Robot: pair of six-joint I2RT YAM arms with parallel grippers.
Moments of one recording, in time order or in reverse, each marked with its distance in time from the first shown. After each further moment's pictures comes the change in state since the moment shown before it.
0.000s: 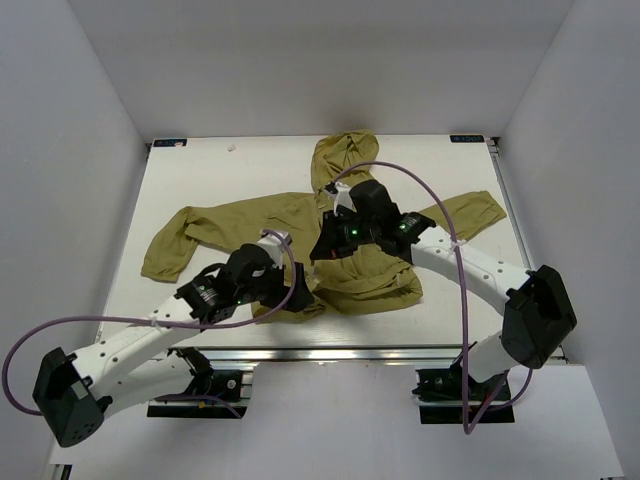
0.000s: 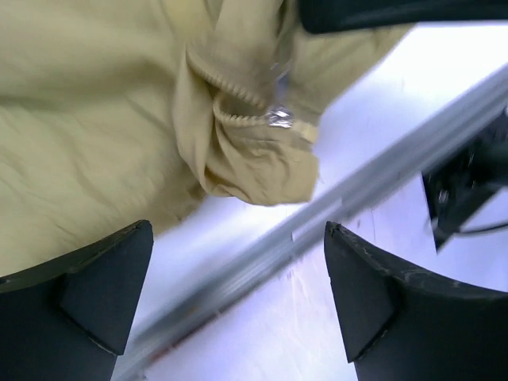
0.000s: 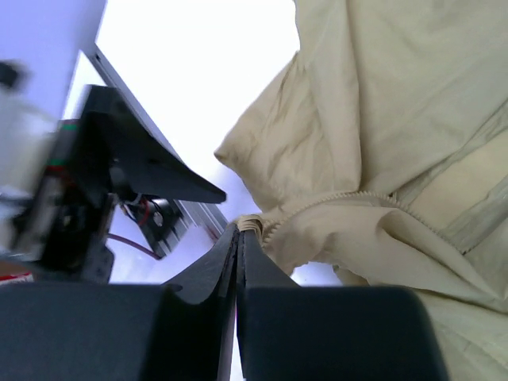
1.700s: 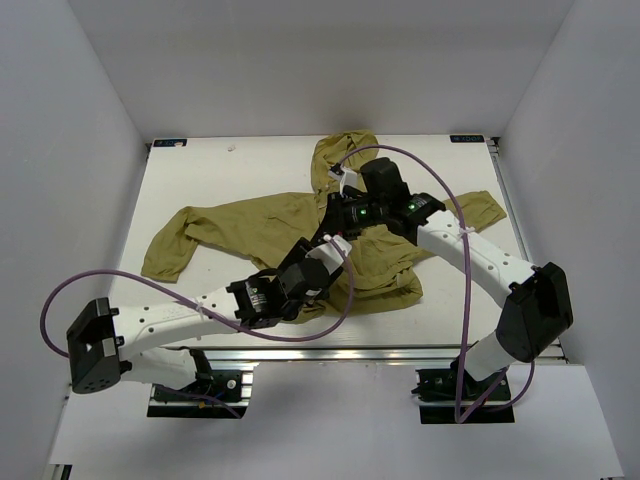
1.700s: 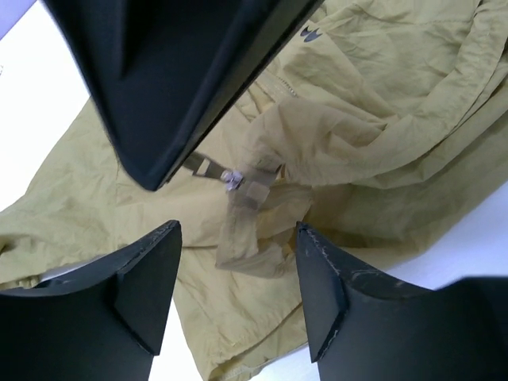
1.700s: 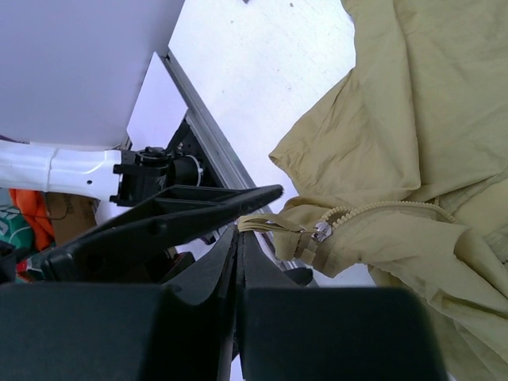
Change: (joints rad) left arm -0.373 0.265 0.223 0.147 -0.803 0.539; right arm -0.107 0.040 0.161 -0.094 -0.224 0.017
